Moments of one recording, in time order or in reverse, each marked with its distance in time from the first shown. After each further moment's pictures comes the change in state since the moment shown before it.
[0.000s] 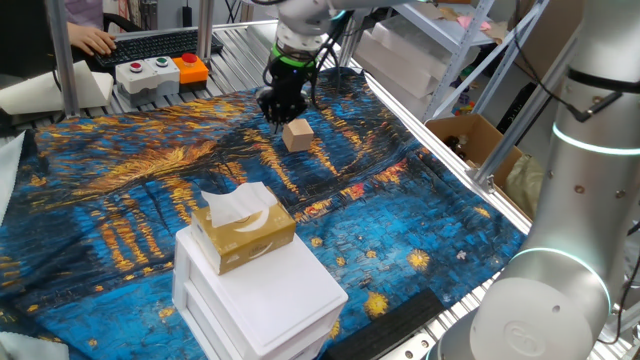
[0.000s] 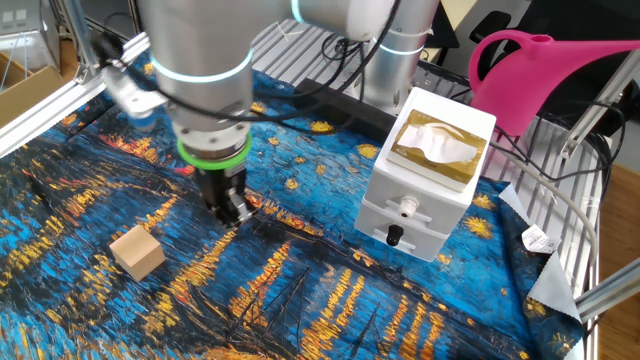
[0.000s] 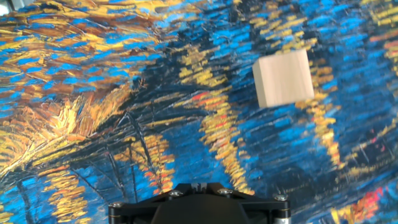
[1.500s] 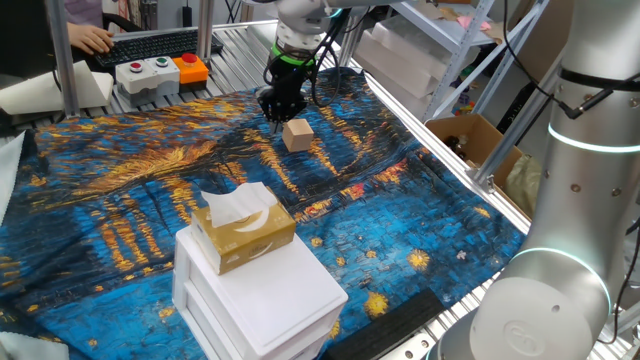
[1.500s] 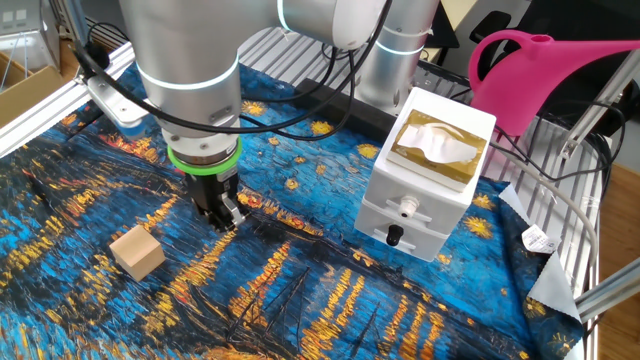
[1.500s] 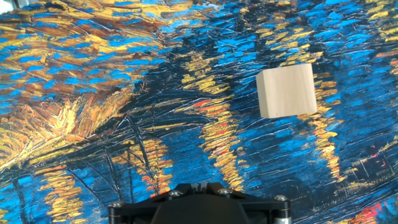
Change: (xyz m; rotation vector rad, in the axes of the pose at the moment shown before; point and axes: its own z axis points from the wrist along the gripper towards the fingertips) arm -0.001 0.000 0.003 0.001 -0.011 -0.019
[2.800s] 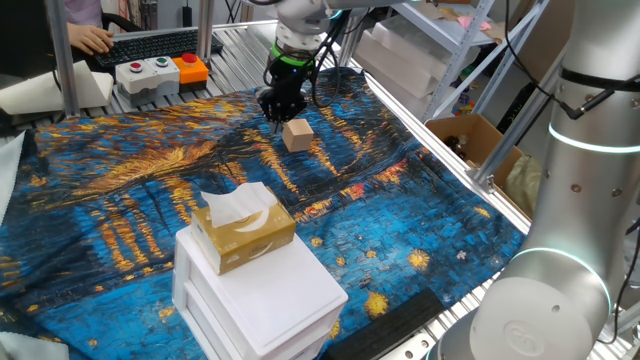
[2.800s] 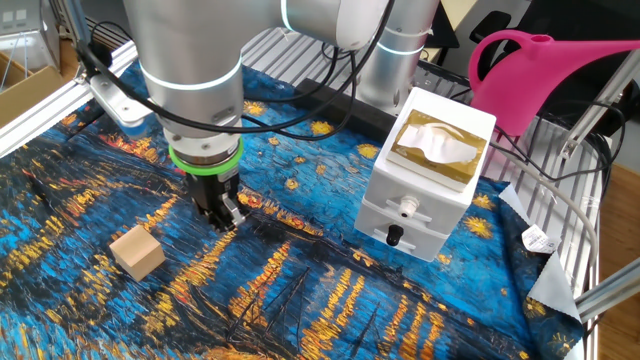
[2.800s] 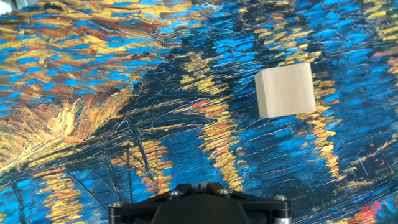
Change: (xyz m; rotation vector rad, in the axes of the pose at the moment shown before) arm 0.001 0.000 0.000 0.011 0.009 0.014
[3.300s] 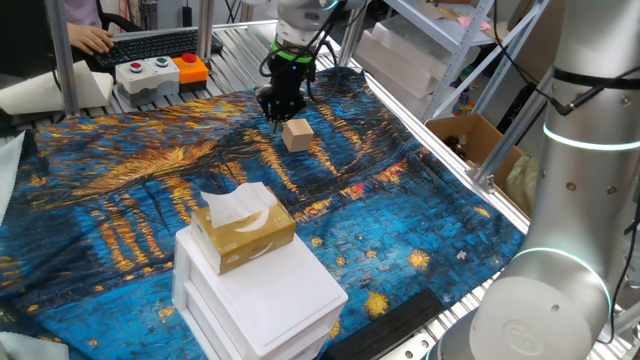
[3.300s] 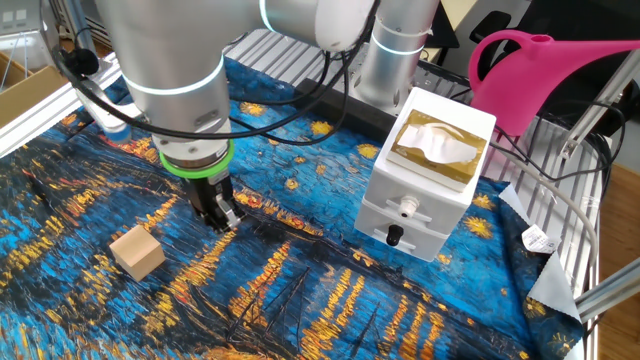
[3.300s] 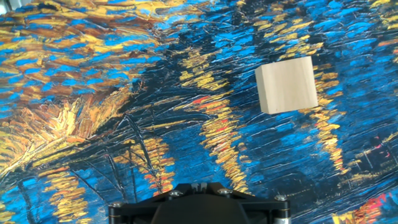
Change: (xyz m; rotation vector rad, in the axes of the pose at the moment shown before) arm -0.002 0.001 0.000 -0.029 0.040 0.013
